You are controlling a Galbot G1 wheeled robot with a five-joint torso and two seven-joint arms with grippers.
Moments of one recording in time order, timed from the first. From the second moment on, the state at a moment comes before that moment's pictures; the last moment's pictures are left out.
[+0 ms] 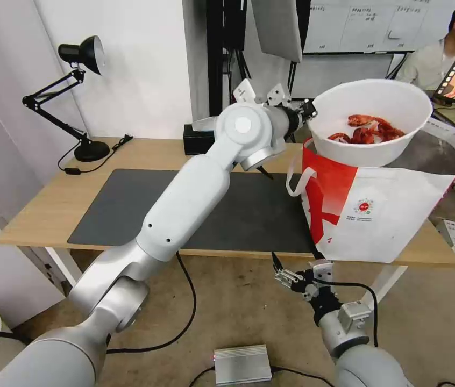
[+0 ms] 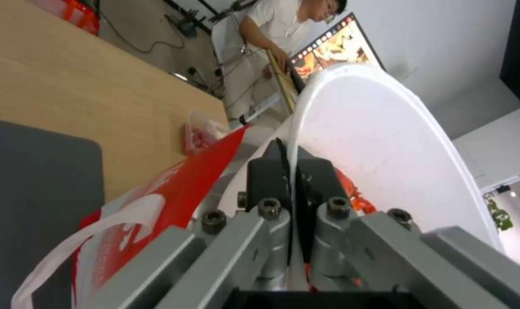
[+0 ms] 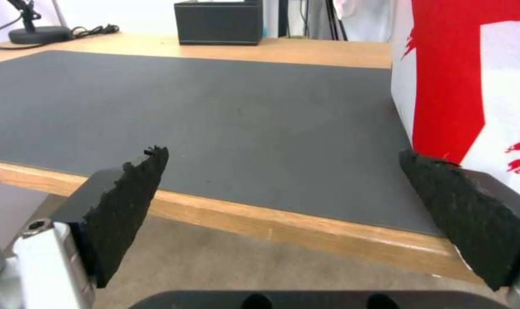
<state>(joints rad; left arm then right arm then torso) 0.10 -1.53 0.16 -1.56 -1.72 0.38 -0.80 -1.53 1.02 0.23 2.23 0.38 -0.15 0.33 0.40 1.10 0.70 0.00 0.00</state>
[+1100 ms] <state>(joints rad) 0.13 -1.43 0.18 -1.63 -1.68 0.39 -0.75 -1.53 1.02 0.23 2.23 0.38 -0.15 0.33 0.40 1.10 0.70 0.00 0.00</state>
